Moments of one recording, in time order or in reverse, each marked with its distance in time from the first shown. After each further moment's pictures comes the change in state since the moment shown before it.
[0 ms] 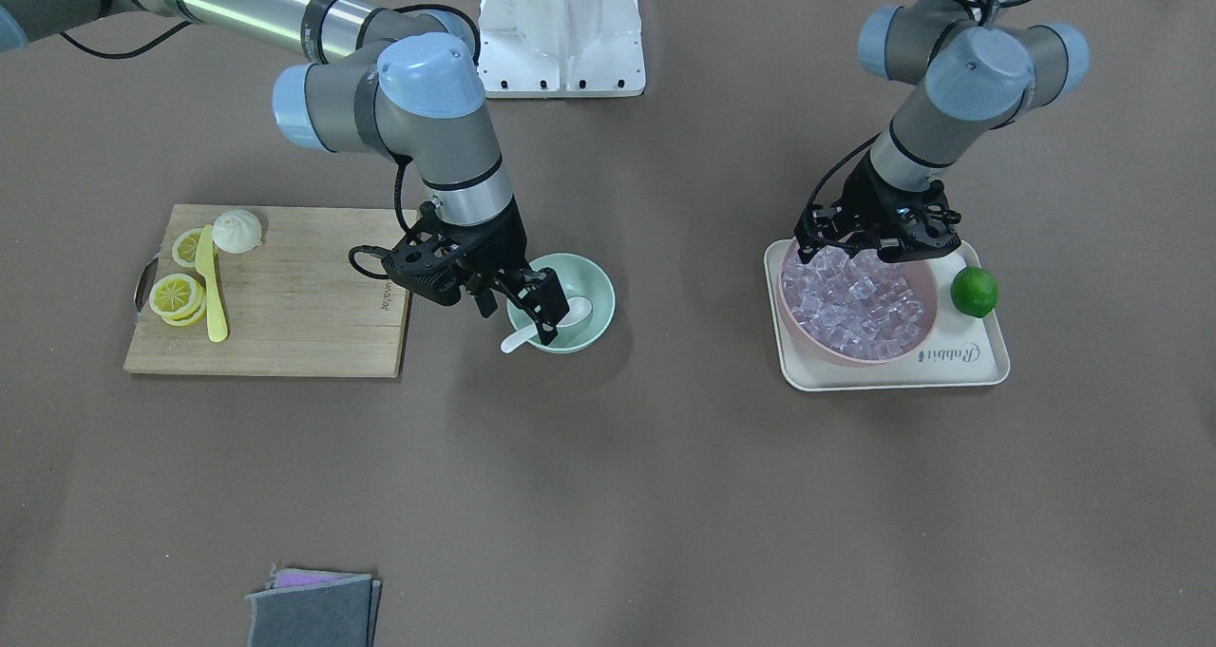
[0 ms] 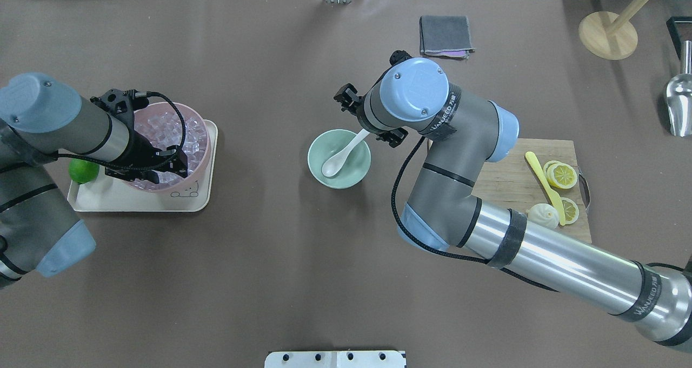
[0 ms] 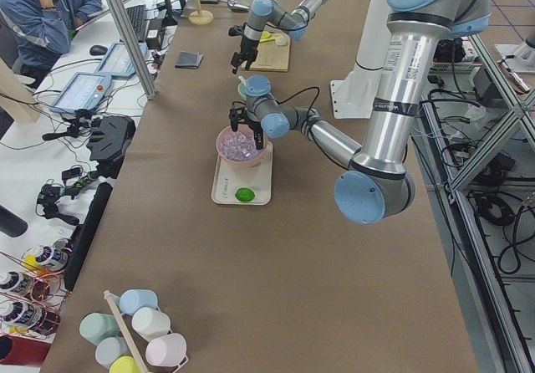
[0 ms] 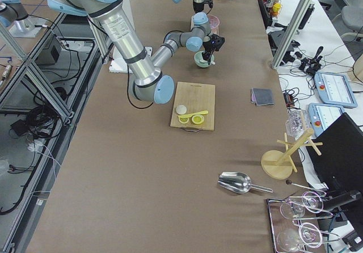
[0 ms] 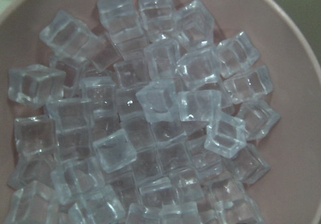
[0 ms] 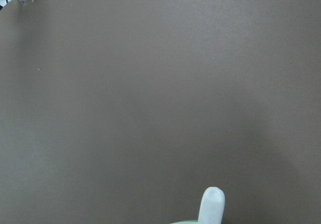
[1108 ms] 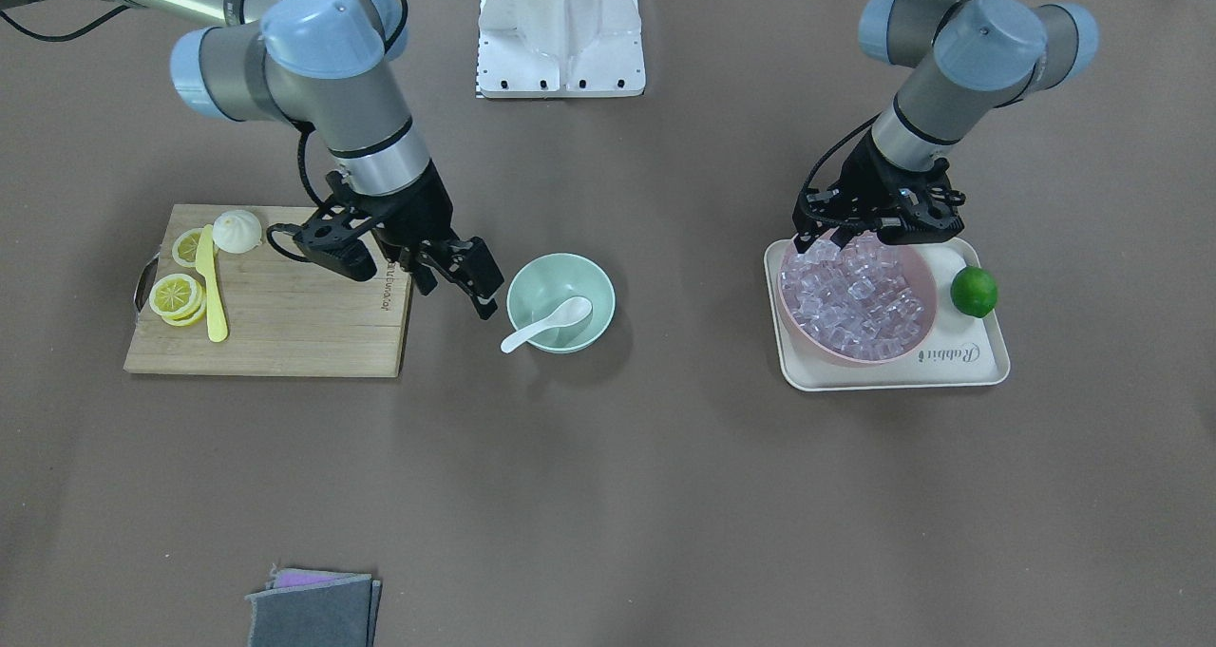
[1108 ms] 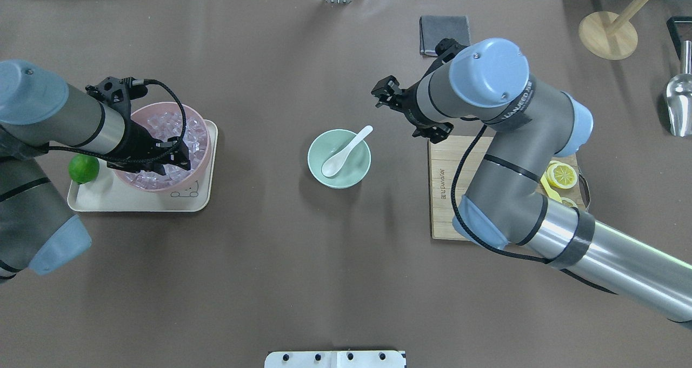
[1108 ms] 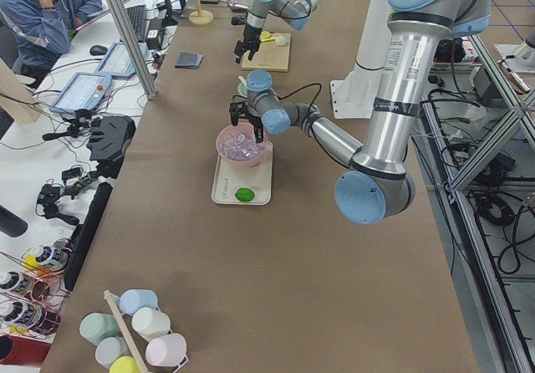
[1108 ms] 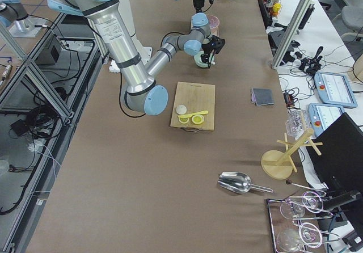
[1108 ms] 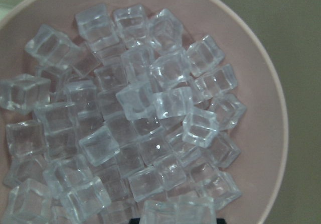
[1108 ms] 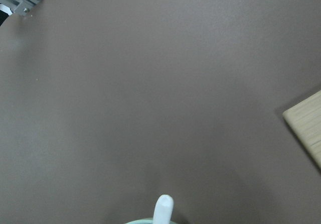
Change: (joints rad) left arm -0.020 -0.024 -0.062 0.008 -0.010 0.000; right arm 0.094 -0.174 0.205 -0.014 0.132 -0.093
